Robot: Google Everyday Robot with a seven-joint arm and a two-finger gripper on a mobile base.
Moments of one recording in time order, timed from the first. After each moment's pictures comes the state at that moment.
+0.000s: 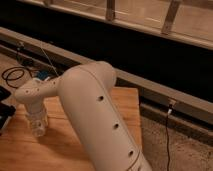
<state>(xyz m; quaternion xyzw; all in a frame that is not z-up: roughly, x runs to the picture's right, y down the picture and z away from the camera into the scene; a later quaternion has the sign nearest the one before) -0.368 0.198 0.791 -0.38 0.16 0.56 0.72</state>
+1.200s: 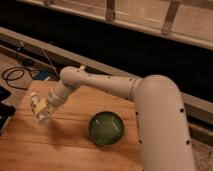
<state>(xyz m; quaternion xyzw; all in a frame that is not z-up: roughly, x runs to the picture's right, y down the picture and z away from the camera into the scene) -0.286 0.113 0.712 -0.57 -0.10 0.50 0.64</state>
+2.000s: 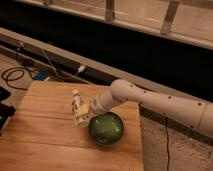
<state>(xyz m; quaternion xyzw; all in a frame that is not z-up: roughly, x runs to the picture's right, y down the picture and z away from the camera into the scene) -0.104 0.127 0.705 -0.49 -0.12 0.62 0.60</state>
